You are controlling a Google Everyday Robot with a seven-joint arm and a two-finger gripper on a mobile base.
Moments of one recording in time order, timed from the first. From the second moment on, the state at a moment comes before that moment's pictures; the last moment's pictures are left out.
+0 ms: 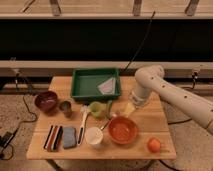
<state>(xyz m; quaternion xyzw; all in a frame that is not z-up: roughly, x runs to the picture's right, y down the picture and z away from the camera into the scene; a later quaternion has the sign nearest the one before) 0.160 0.132 0.798 -0.09 -0.37 -0.83 0.41</state>
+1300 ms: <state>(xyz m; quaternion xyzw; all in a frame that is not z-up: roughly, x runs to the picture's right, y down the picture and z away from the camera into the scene) 0.154 0.128 0.789 -0.09 -0.35 -0.83 0.41</state>
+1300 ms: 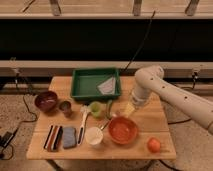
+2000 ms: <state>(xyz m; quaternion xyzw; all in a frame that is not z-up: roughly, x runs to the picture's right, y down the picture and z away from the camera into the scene) 0.078 0.045 0.705 -0.06 -0.30 -0.86 0.41</state>
